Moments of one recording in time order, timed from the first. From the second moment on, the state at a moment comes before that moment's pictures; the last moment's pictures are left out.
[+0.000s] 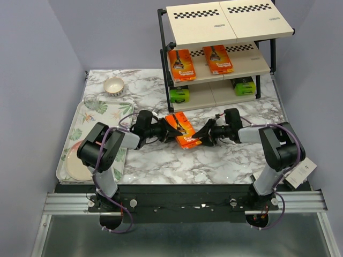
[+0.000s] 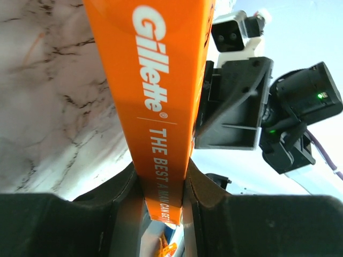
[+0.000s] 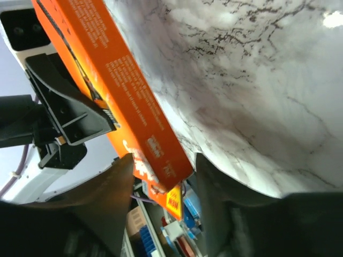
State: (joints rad) left arm -0.44 1.78 0.68 0.60 0.67 -1.29; right arm 0.28 1.74 0.71 0.21 -0.85 1.07
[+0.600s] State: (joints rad) left arm -0.38 1.72 0.75 0.43 0.71 -1.18; right arm 0.19 1.58 0.71 0.17 -0.90 0.99
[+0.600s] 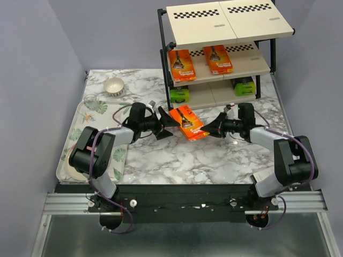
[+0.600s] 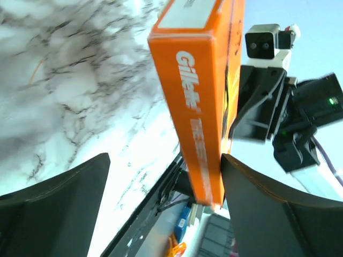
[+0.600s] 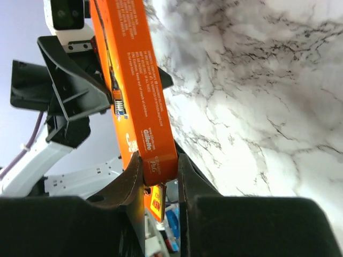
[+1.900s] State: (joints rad) left arm -0.26 1.52 0.68 0.18 0.76 -0.85; right arm -0.47 1.43 1.16 -0.22 -1.01 0.68
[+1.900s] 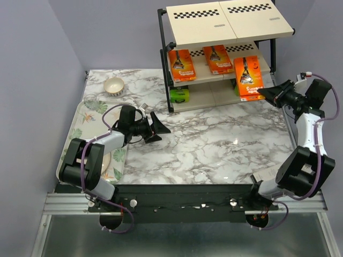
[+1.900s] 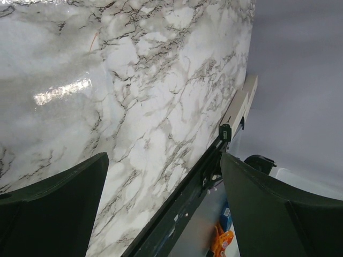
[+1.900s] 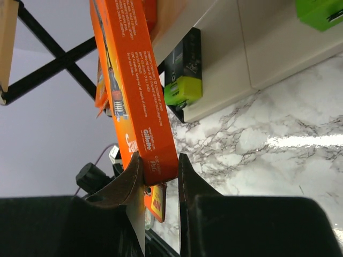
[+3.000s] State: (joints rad) left arm -0.27 1.58 0.69 0.11 0.76 -0.73; right arm -0.47 1.95 1.70 -0.18 -0.91 0.80
